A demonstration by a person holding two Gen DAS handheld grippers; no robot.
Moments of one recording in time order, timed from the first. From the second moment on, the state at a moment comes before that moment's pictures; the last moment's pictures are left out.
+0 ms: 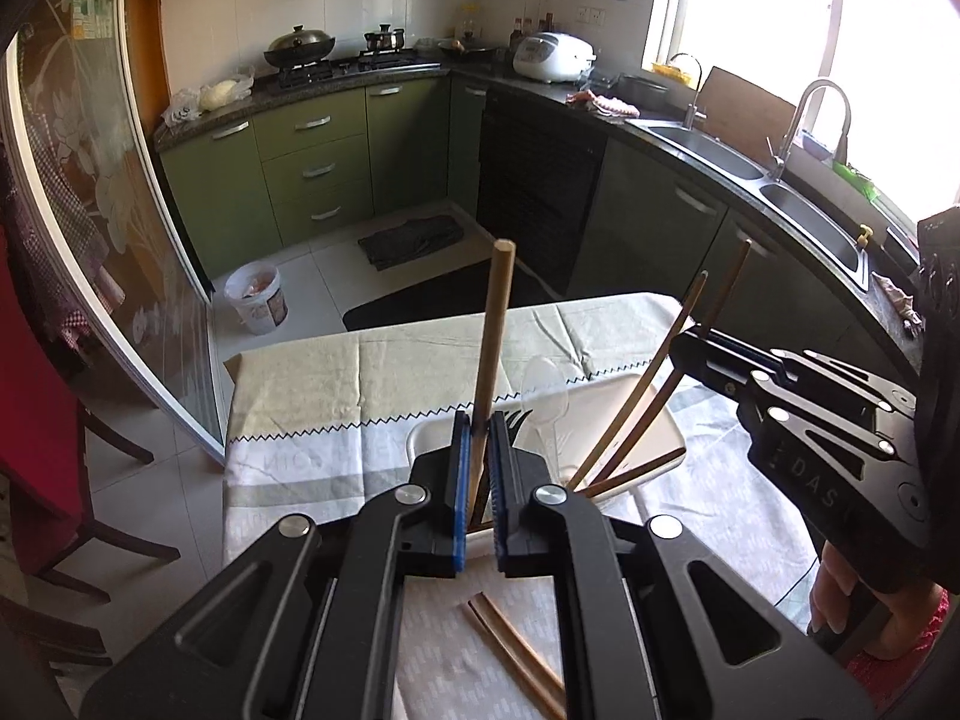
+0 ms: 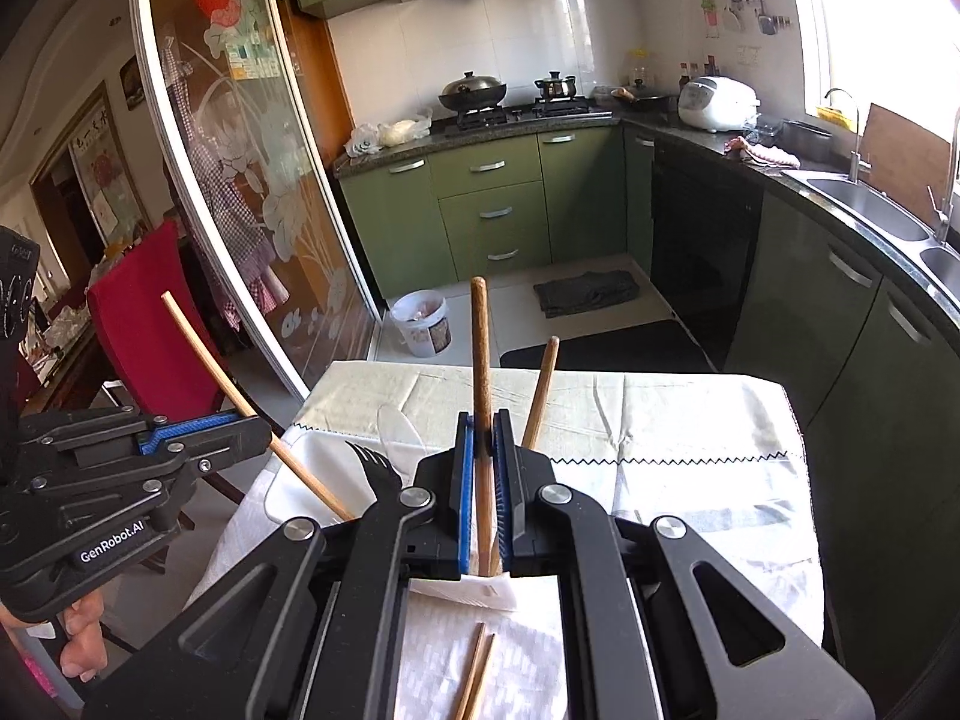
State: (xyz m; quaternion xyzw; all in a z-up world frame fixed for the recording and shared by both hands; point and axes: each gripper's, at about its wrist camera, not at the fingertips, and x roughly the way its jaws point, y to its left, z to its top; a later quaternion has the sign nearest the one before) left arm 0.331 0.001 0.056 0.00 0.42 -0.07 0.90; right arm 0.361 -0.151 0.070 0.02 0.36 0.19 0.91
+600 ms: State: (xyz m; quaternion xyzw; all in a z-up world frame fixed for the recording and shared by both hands) left arm 0.311 0.002 0.071 -0.01 0.43 -0.08 0.90; right arm 0.326 -0.152 0.101 0.02 0.33 0.19 0.92
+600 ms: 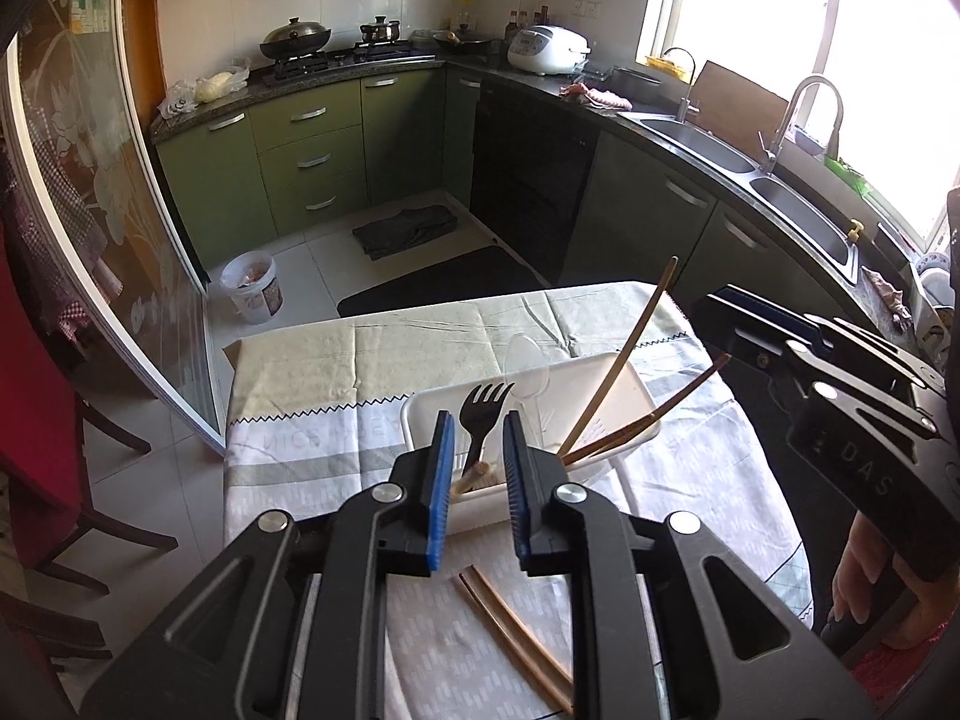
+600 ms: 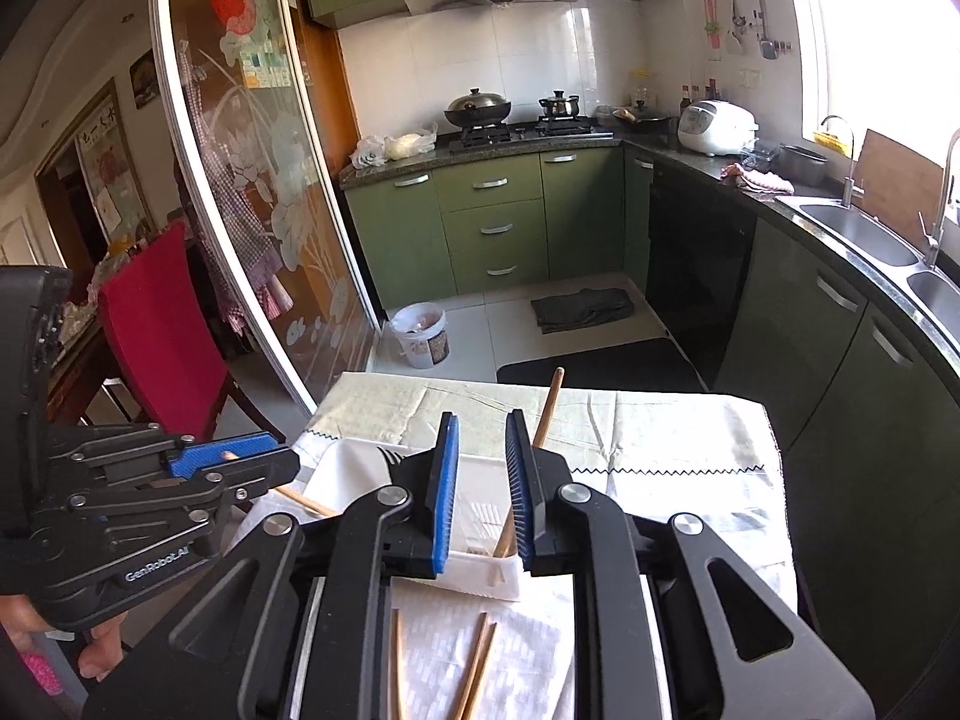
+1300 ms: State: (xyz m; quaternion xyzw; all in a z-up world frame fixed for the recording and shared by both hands) left arm 0.250 -0.006 -0.090 -0.09 0.63 -0.04 0.77; right arm 0.166 -0.271 -0.030 0.11 0.39 0.18 0.89
